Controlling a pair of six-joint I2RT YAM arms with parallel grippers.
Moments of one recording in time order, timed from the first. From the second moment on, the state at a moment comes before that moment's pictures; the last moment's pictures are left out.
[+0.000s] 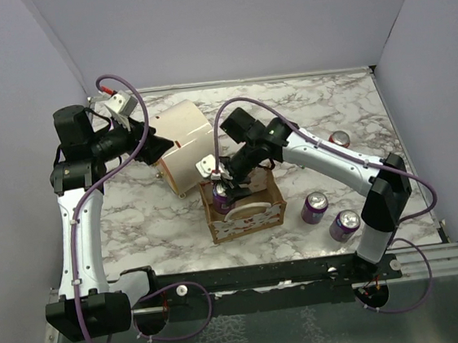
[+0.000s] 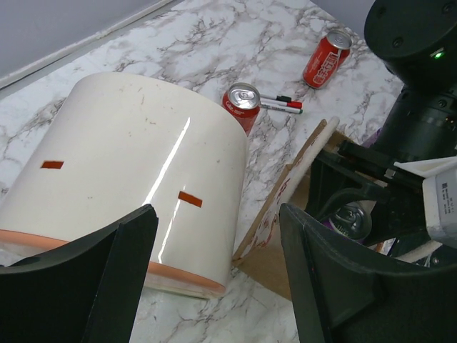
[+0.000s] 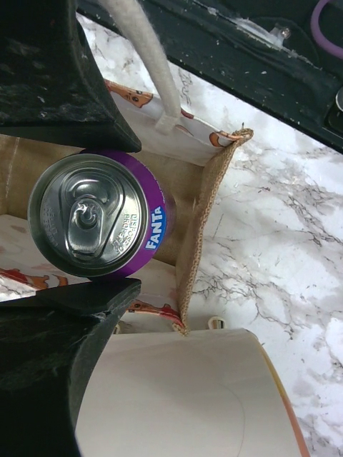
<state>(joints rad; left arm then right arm) 0.10 1.12 1.29 -0.61 0.97 0.17 0.86 1.75 1.65 -0.91 -0.74 -1.03</state>
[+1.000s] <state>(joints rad) 0.11 1.13 1.29 -0.58 0.99 0.14 0.88 1.87 1.53 -0.72 -0.69 -1.03</state>
